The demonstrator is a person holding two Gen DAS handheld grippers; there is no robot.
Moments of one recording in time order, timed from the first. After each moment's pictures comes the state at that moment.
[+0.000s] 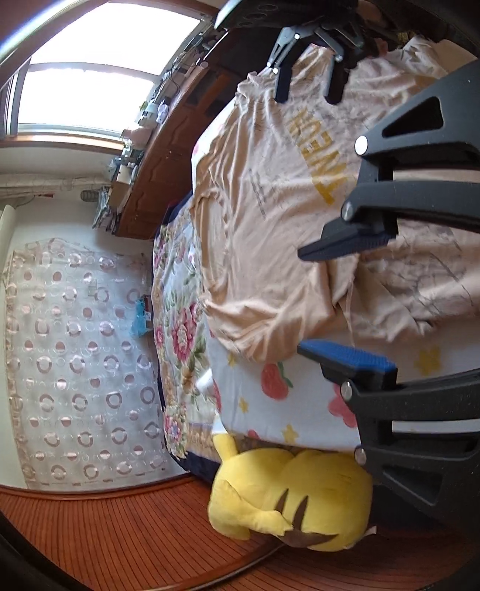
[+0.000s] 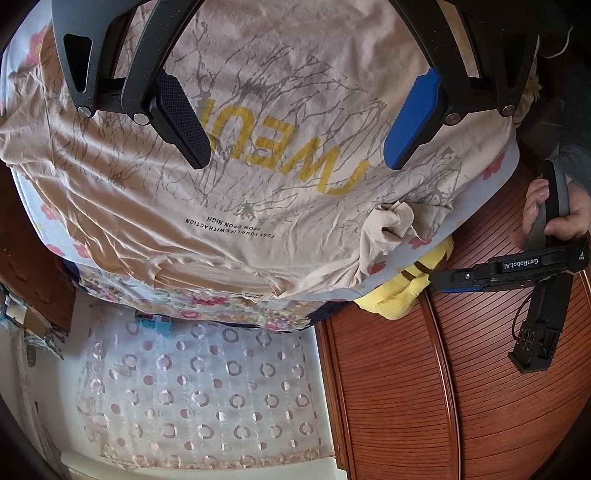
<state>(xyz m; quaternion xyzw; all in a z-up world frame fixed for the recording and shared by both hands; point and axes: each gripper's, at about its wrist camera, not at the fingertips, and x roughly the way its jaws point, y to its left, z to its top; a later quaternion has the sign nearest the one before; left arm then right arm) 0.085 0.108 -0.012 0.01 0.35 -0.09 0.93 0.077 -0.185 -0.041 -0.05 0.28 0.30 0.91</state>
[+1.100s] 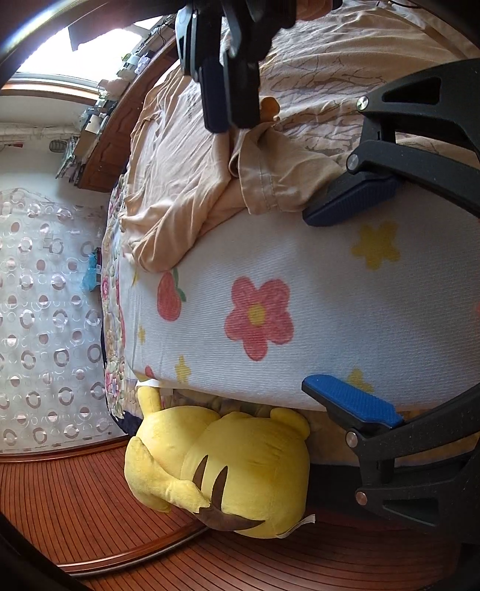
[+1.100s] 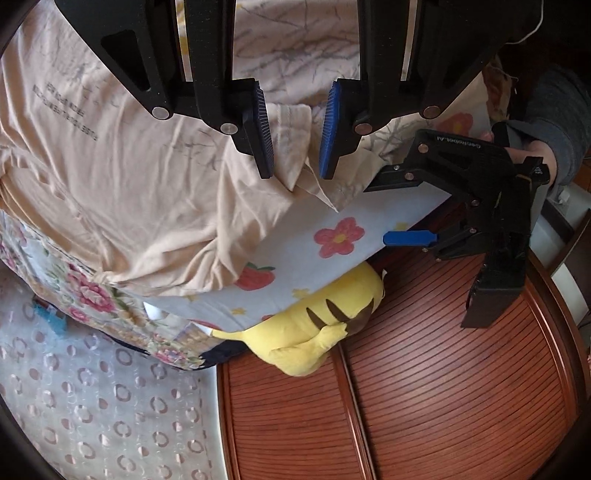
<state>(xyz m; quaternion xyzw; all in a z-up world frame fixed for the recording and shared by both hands) 0.096 0.163 -0.099 0.00 0.42 -0.02 0.90 0.180 -0.031 -0.051 -0.14 0.36 0.45 0.81</state>
